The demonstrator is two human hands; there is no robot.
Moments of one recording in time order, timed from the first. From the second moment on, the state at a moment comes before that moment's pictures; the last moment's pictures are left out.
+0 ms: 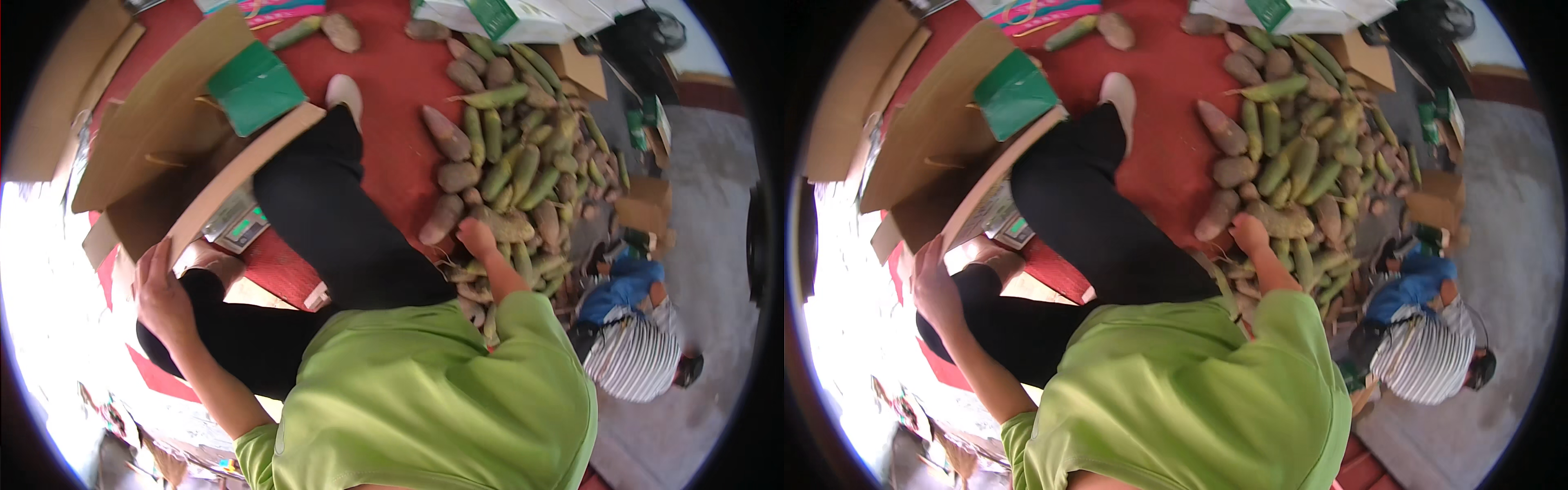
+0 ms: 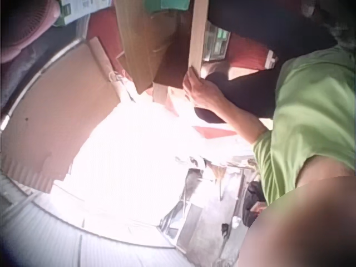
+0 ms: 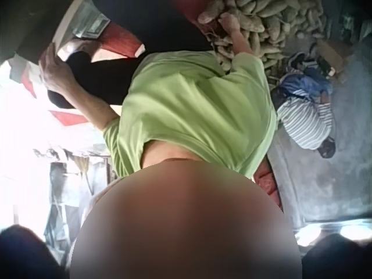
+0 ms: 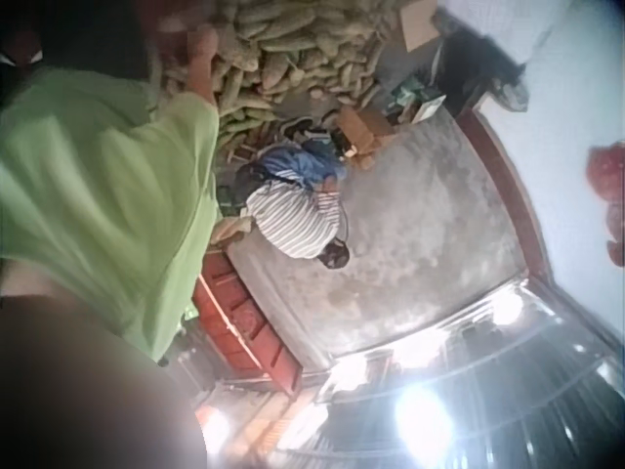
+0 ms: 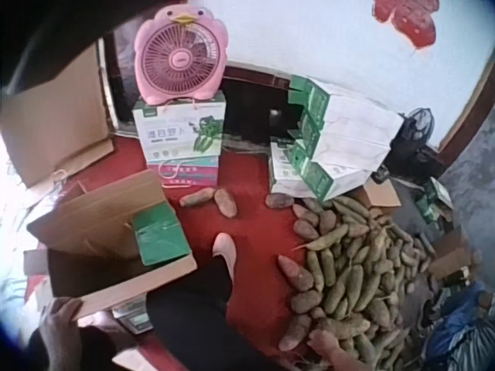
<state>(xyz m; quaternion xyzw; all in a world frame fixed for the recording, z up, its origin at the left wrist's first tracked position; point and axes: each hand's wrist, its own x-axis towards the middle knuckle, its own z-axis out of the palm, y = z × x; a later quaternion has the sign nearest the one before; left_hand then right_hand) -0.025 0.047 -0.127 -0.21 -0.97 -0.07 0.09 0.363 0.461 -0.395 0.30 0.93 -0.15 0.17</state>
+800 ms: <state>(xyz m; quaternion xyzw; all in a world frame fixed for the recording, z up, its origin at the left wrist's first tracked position) -0.026 0.037 -0.127 -0.23 -0.97 -0.07 0.09 0.305 0.555 -0.345 0.51 0.85 -0.11 -0.04</state>
